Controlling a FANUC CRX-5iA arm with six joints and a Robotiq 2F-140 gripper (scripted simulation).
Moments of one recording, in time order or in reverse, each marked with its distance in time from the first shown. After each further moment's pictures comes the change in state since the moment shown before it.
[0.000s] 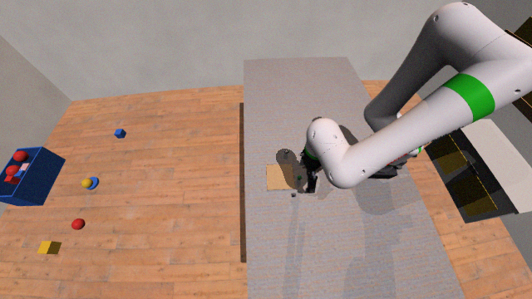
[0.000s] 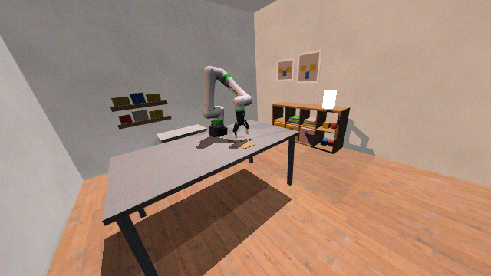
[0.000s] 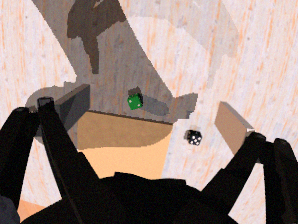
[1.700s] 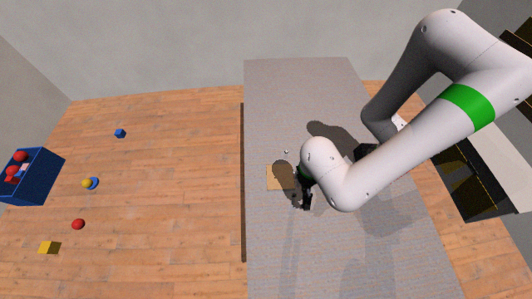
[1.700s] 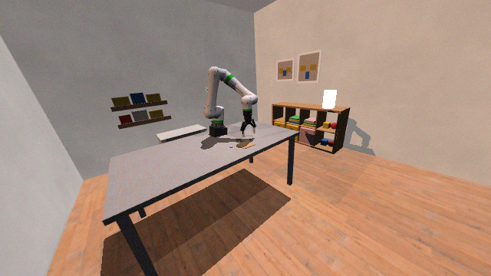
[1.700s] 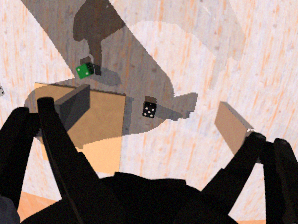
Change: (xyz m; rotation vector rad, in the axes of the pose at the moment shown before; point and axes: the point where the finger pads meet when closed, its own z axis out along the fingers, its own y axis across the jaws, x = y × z) arm -0.034 0.069 0.000 0.001 0.000 0.001
